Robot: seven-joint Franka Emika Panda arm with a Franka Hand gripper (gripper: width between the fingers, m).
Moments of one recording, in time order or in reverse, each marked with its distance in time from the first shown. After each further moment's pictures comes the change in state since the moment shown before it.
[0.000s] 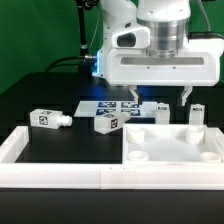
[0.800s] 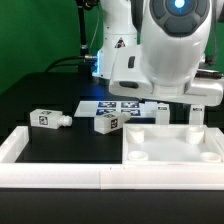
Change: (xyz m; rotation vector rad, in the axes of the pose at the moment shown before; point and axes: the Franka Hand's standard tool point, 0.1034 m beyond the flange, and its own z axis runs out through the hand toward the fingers) arm -0.016 -0.004 0.015 -0.053 -0.594 0.064
